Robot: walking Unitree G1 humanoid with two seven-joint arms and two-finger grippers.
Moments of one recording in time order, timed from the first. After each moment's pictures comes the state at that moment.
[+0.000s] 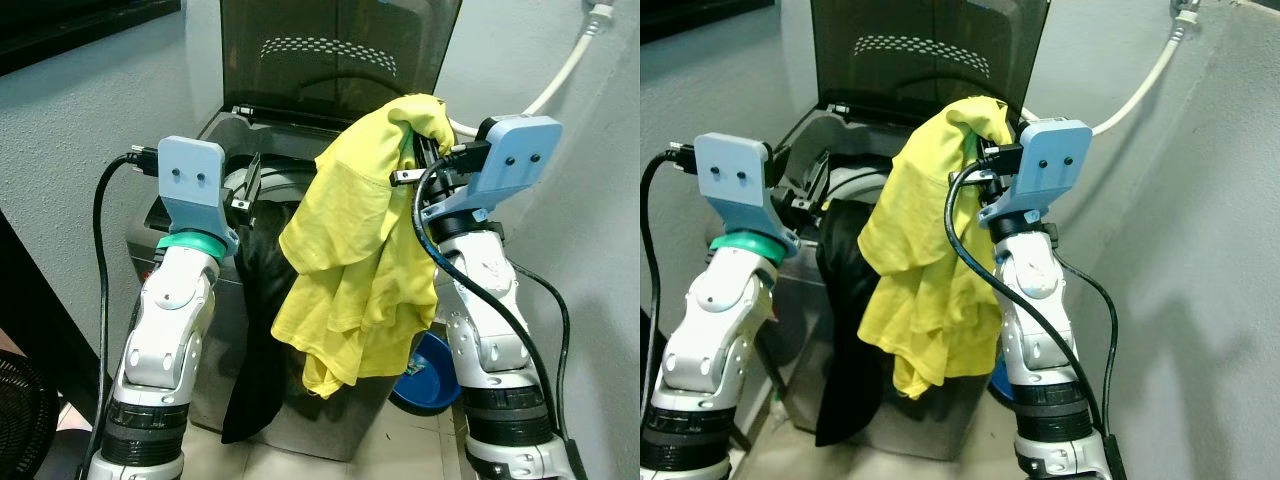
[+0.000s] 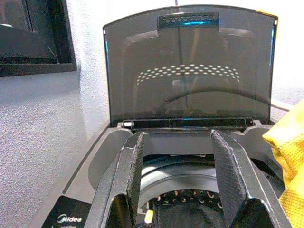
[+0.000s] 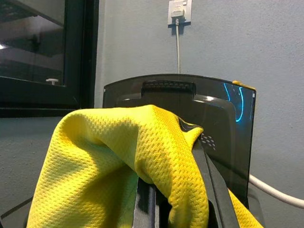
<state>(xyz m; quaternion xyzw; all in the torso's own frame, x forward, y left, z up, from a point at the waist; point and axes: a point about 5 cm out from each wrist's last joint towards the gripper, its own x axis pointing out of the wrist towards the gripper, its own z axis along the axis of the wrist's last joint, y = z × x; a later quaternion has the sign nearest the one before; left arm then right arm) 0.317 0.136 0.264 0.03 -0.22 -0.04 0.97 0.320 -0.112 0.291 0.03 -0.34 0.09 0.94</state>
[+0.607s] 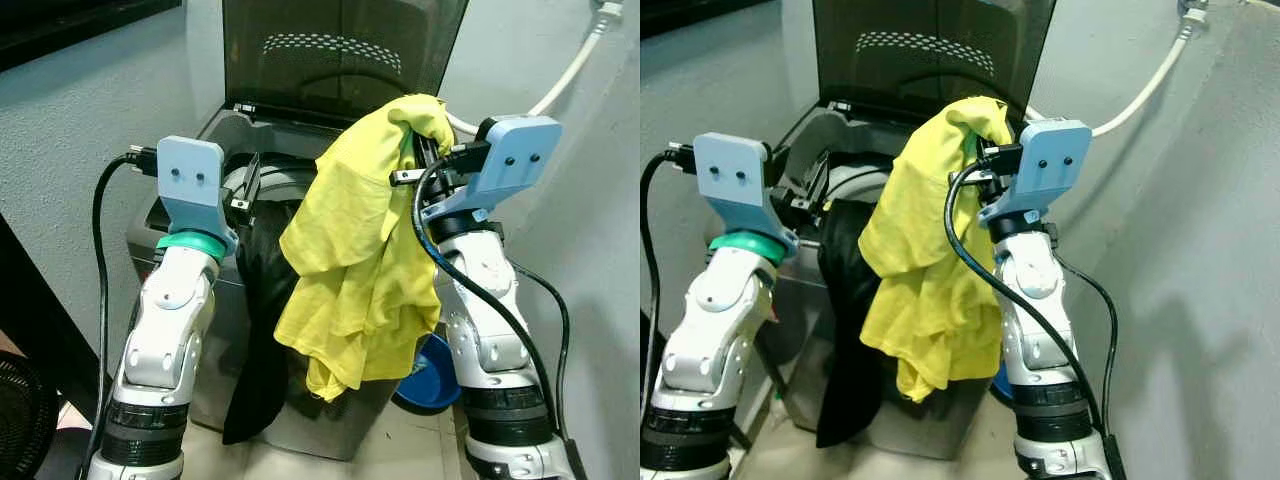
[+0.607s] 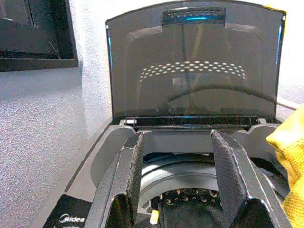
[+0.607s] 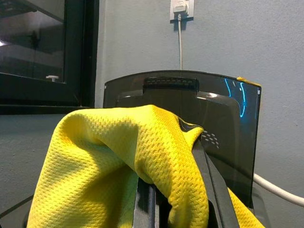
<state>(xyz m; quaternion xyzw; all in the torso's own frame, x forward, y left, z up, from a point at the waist) 0.317 0.137 0.264 0.03 -0.22 -0.04 0.97 0.320 -0.111 0.291 0.03 -0.34 0.09 0.94</state>
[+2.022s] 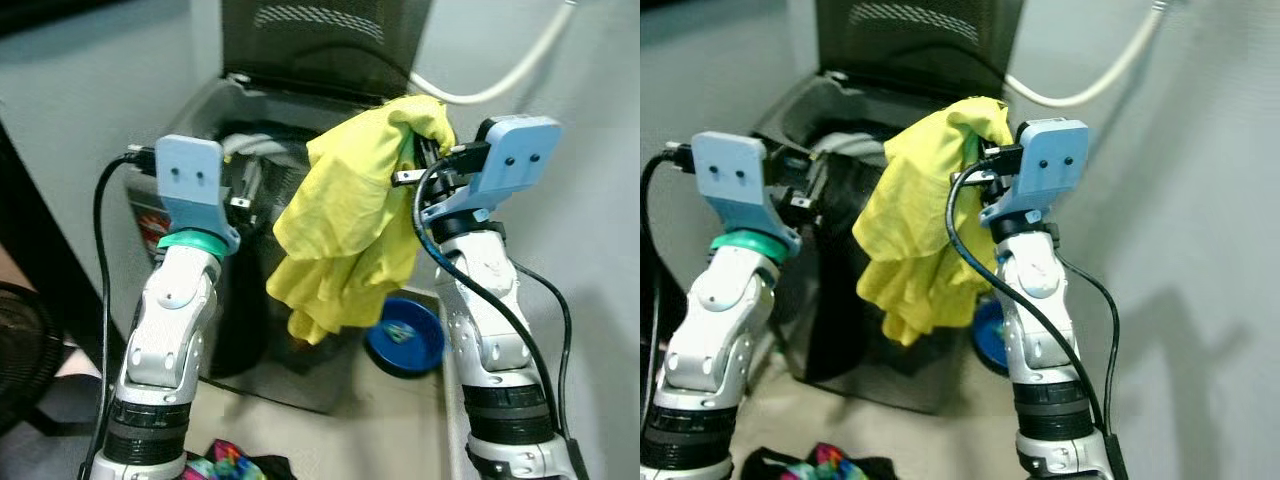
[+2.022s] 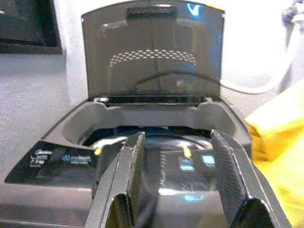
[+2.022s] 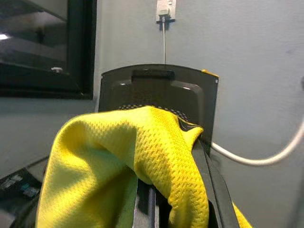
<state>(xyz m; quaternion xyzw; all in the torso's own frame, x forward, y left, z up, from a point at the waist) 0.318 0.135 0.264 0.03 -0.22 -0.04 0.97 0.321 -0.112 0.290 0.03 -0.34 0.09 0.94</state>
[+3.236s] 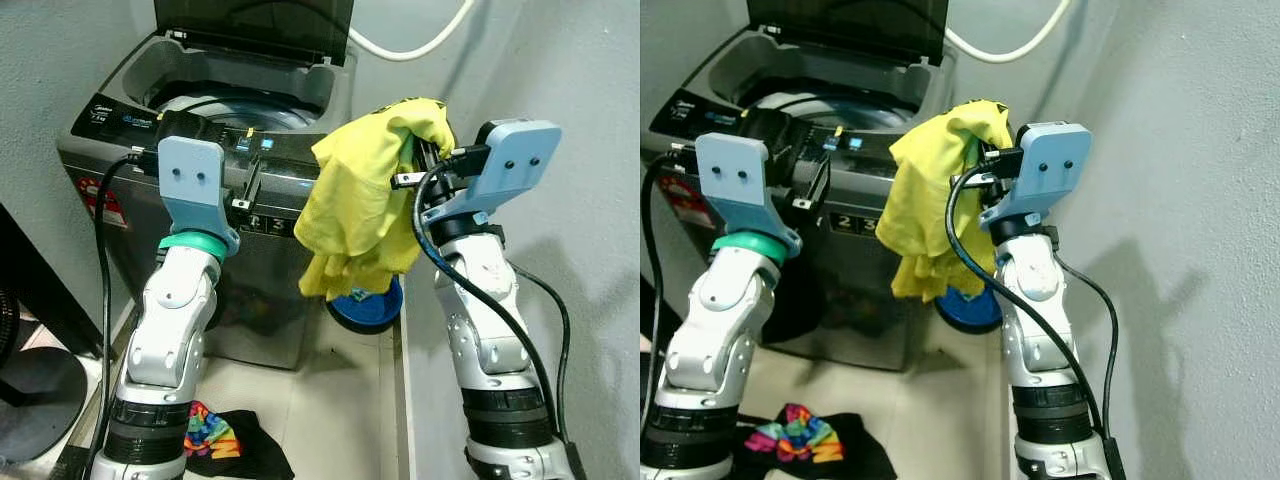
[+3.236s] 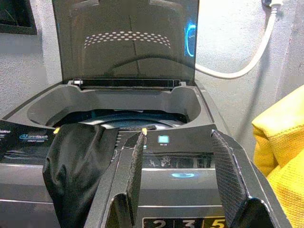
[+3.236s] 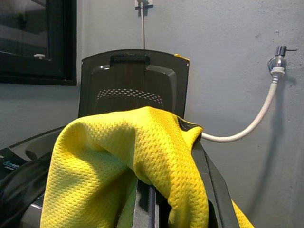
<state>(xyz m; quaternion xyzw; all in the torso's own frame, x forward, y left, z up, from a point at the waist) 0.319 0.136 0.264 0.02 -0.22 -0.03 0.97 0.321 -0.112 0.289 0.03 -0.33 0.09 0.94</state>
